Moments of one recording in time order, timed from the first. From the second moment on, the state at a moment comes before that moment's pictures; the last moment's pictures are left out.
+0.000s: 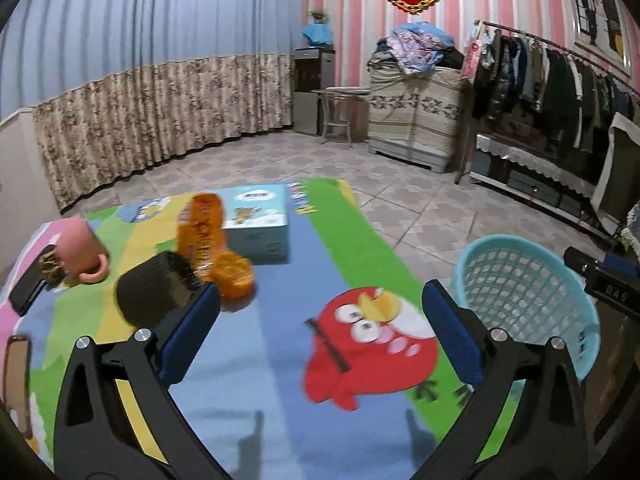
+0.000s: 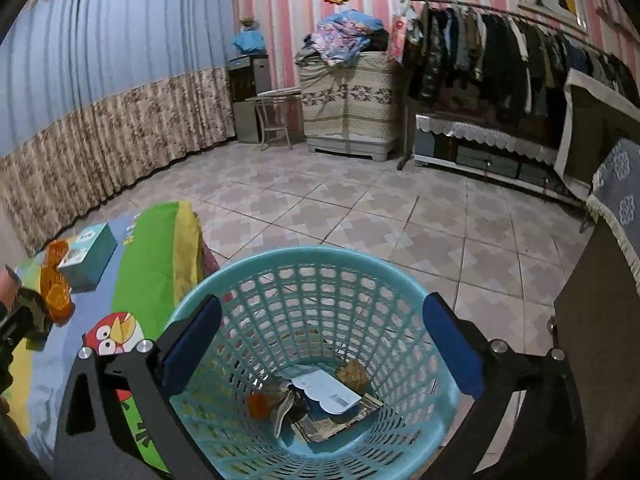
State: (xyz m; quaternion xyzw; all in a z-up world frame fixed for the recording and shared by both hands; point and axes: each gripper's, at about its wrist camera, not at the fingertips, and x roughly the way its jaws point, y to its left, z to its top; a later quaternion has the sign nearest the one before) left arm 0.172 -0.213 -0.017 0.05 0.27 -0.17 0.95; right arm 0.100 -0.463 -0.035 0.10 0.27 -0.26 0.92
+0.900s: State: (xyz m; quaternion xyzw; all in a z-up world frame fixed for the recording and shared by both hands) left arm 0.192 -0.018 -0.027 0.02 0.28 -0.04 0.96; right arm 0.162 -0.286 -0.052 0.00 0.33 -0.11 0.94
